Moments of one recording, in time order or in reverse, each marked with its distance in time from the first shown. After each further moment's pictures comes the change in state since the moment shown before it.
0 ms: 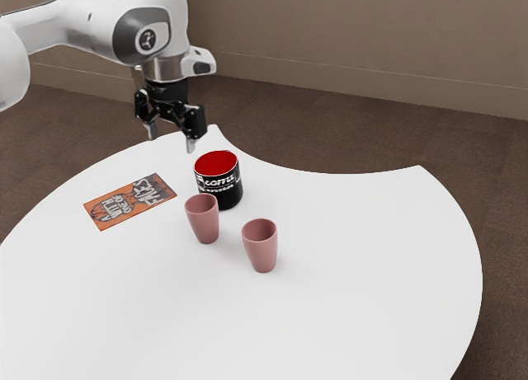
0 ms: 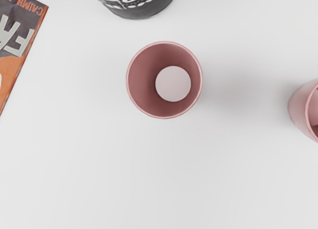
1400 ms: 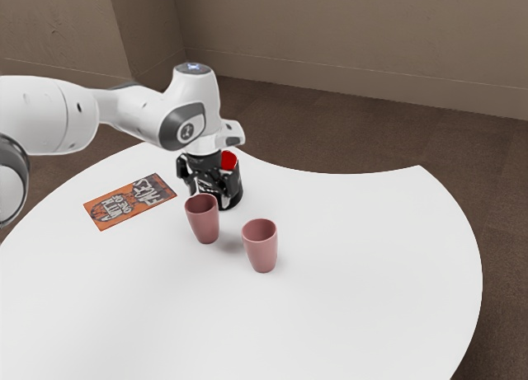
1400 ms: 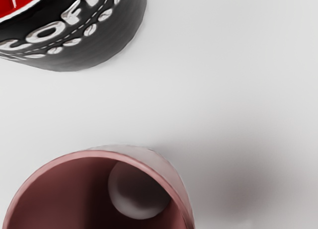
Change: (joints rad) arm 0.004 0.280 0.012 -0.094 0.025 0.435 -0.017
